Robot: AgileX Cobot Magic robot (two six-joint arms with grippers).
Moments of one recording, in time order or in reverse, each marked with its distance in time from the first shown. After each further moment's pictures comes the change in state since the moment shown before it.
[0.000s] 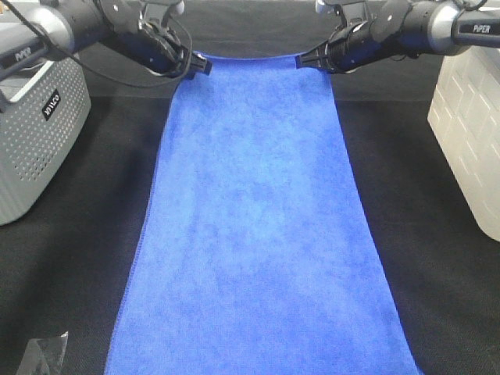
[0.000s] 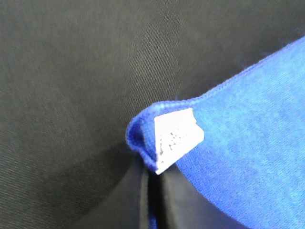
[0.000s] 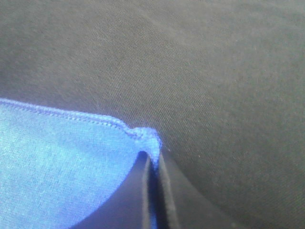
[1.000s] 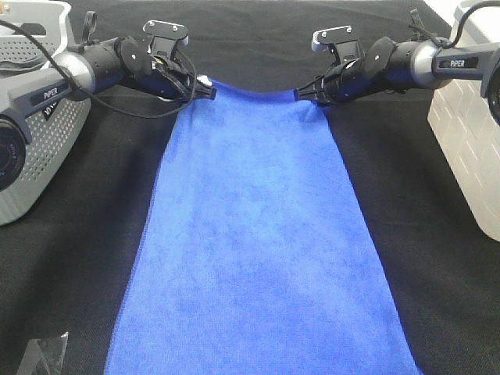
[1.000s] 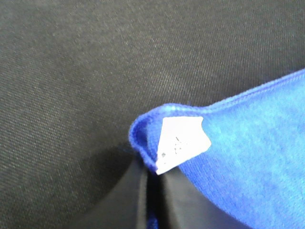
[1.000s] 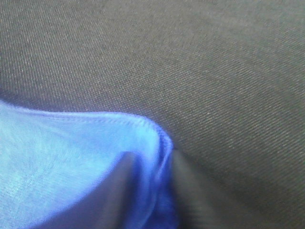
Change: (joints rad) left arm -0.006 0.121 0.000 0.007 -0.232 -0.008; right arm -0.002 0.107 0.000 0.002 -0.057 0.000
